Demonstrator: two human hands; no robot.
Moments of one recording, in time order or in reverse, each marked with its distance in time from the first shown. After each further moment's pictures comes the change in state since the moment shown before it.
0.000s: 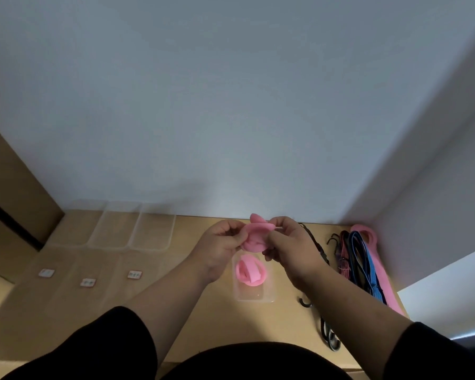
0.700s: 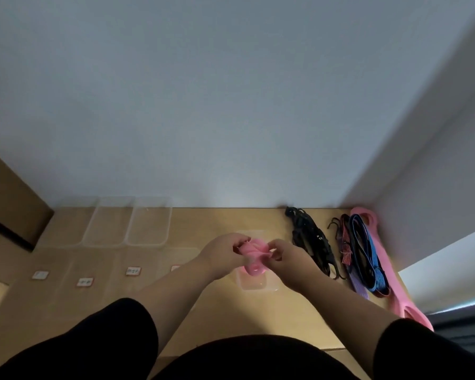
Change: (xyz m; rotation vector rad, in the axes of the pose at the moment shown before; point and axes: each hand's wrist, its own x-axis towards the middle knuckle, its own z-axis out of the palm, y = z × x) left_hand 0.015 -0.037 -0.028 0.976 -0.178 -0.110; right_hand 0.008 0.073 -0.025 -0.964 -0.024 0.144
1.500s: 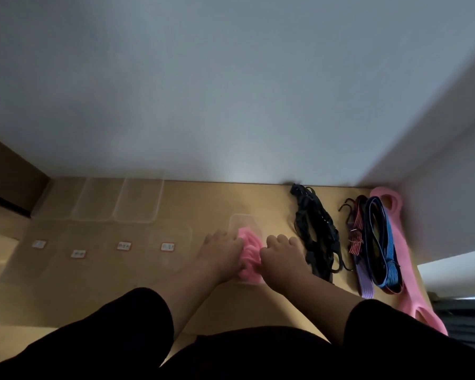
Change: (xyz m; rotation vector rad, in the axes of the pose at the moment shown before) left_hand 0.031 -0.017 0.061 0.934 -0.100 -0.107; right_hand 0.039 0.059 0.040 -0.826 -0.056 -0.342
